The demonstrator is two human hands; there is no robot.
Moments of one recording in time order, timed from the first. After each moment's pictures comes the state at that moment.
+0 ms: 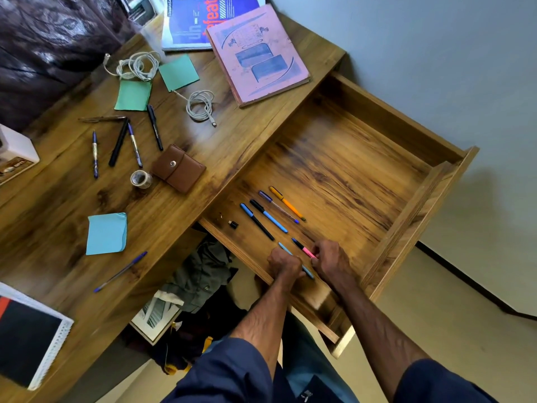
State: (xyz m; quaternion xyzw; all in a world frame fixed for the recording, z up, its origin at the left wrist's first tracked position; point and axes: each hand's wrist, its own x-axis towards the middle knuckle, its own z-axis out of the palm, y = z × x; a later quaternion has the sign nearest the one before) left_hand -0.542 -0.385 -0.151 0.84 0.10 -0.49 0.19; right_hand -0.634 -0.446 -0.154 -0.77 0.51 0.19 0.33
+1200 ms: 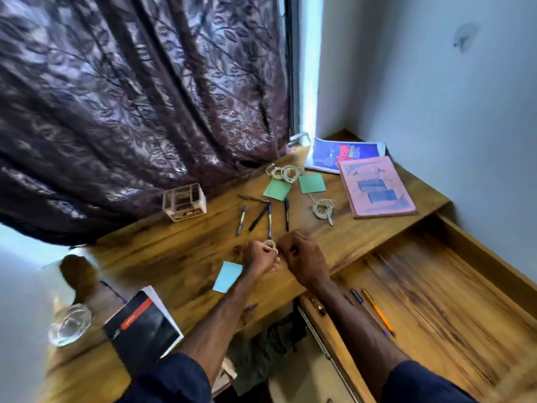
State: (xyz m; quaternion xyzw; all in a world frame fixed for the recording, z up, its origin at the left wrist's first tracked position) left_hand -0.249 -0.261 0.035 0.85 0.00 -0.28 0.46; right_hand -0.339 -0.364 0.031 -0.89 0.20 -0.16 0.38
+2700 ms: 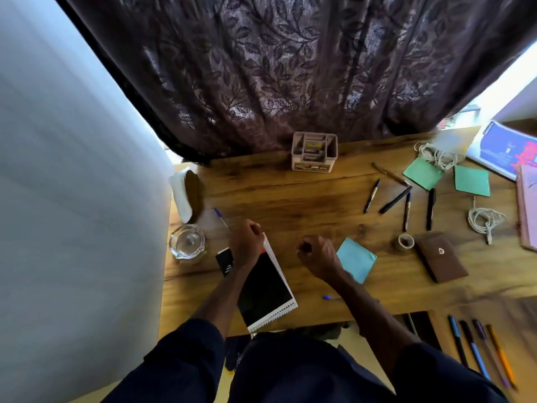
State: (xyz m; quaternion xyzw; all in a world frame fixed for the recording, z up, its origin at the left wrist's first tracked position) left_hand -0.102 0.072 -0.032 0.95 0.10 -0.07 0.29; right_hand -0.175 -0.112 -0.029 -0.94 0.05 0.08 0.34
